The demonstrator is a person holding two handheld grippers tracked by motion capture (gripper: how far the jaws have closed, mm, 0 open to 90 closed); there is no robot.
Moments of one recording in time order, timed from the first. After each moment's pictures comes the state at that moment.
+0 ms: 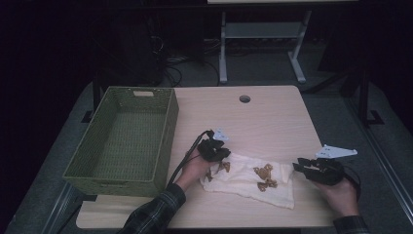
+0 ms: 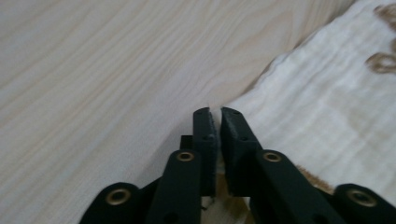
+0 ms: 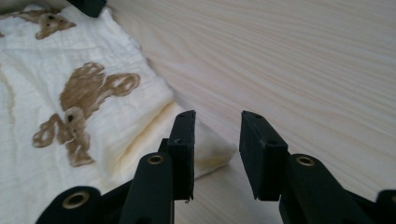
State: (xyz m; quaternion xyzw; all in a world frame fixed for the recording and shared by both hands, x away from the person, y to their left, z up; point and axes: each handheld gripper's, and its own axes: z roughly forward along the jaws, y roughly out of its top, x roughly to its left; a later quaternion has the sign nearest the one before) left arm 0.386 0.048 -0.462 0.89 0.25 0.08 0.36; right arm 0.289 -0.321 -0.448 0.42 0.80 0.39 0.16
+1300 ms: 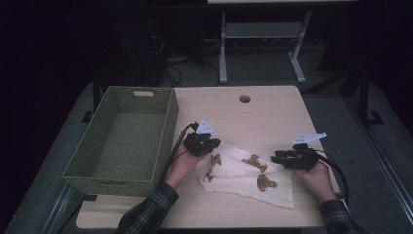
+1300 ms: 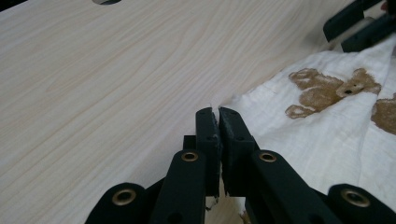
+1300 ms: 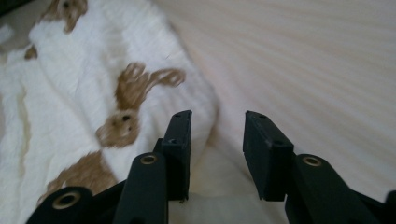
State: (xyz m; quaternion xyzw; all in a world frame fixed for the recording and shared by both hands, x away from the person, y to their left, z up) left arm 0.376 0.084 -0.421 0.86 0.28 0.13 0.41; right arm 0.346 -0.276 -0.464 0.38 0.83 0.41 0.07
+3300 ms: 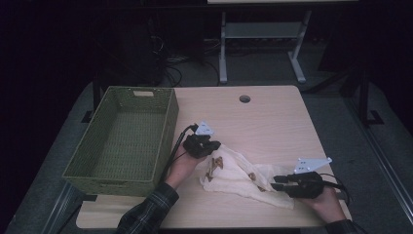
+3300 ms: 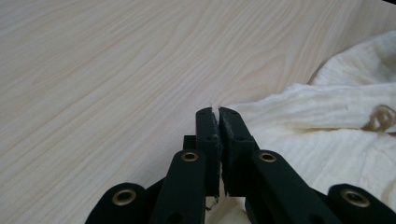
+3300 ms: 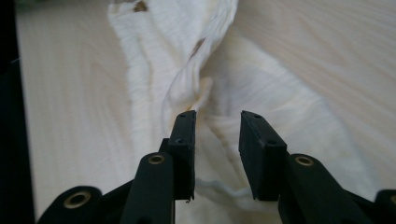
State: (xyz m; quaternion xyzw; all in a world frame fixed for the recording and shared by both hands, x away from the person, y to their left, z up) left arm 0.372 0.085 -0.422 0.86 0.28 0.11 0.41; right arm 0.267 -0.266 -0.459 0.30 0.86 0.42 0.04
